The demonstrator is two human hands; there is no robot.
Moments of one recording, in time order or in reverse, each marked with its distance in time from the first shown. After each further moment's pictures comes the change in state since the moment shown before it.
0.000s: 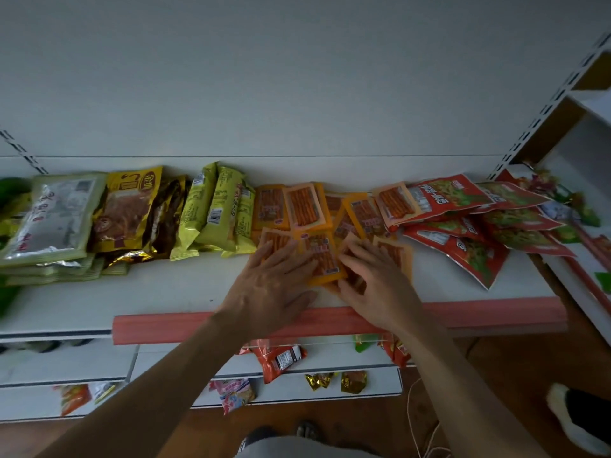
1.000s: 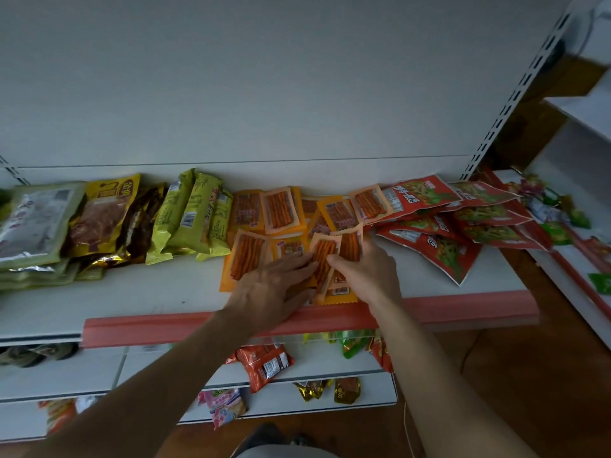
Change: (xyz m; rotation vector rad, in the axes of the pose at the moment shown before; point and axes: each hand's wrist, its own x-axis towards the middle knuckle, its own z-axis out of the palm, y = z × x) left_hand 0.025 0.037 0.018 -0.244 -0.110 -0.109; right_hand 0.008 0.005 -0.022 0.442 0.048 0.695
